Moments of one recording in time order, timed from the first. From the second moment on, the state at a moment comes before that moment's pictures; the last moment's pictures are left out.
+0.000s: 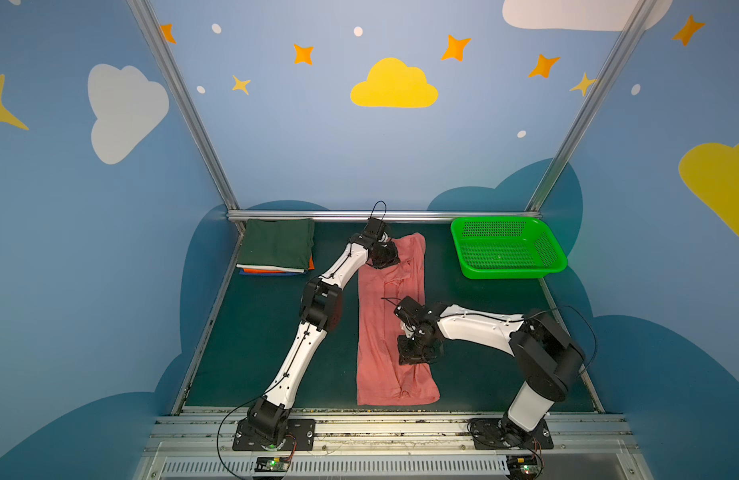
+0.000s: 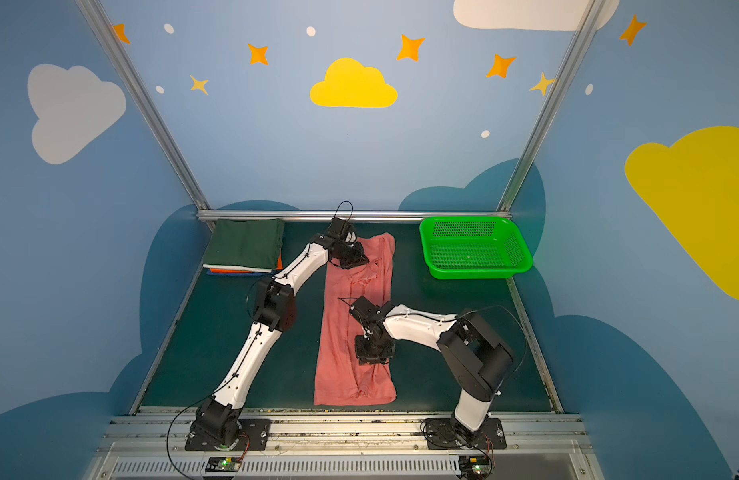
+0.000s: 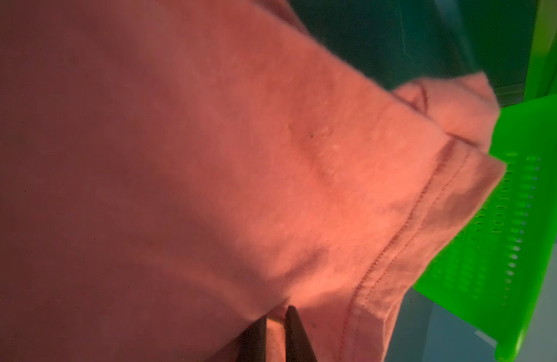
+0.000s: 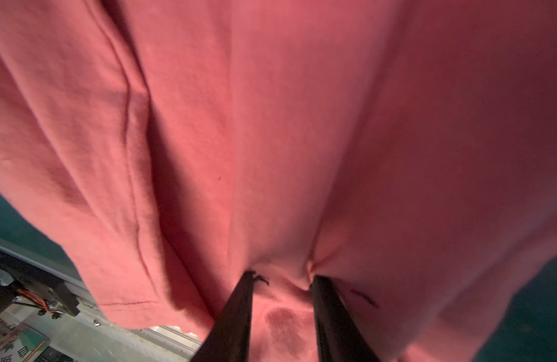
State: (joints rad) left arm -0.42 2.81 2.64 -0.76 0.44 -0.72; right arm 0.89 1.73 1.02 -0.72 -0.27 0.71
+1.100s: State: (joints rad) left arm -0.68 1.29 0.86 -0.74 0.15 -0.83; right arm 0.89 1.11 0.55 -0.83 -0.22 0.81
